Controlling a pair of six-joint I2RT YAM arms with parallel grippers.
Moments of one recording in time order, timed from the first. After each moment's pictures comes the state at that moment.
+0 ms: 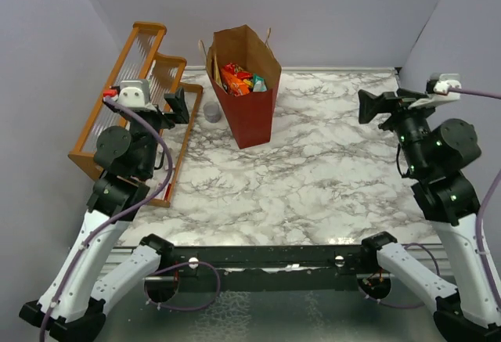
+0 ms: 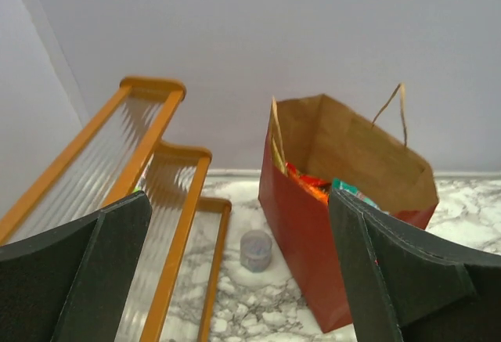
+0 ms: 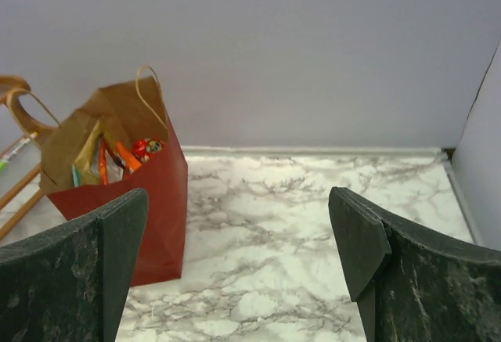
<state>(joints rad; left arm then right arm) -0.46 0.76 1.09 -0.10 -0.38 0.00 0.34 0.76 1.23 -0.30 0.20 0.08</state>
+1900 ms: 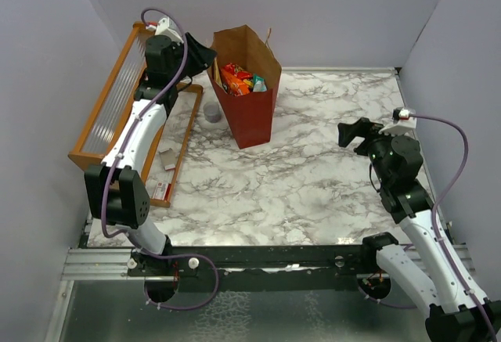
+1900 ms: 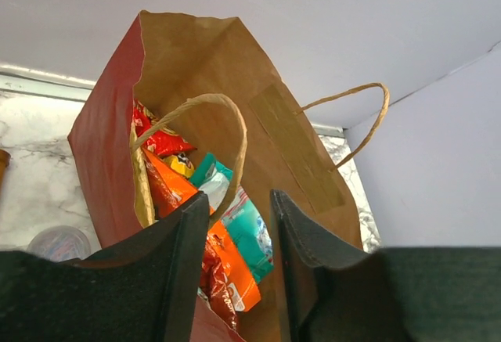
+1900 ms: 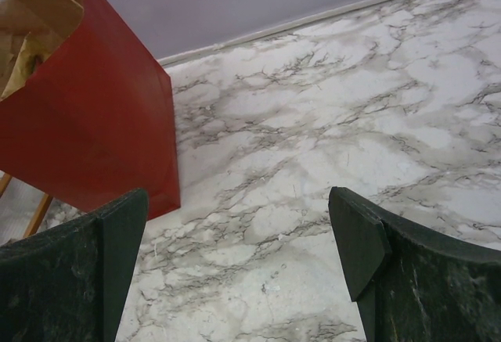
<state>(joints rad) -0.15 1.63 1.53 -0.03 0.25 -0.67 0.23 0.70 0.67 -0.09 0.15 0.37</state>
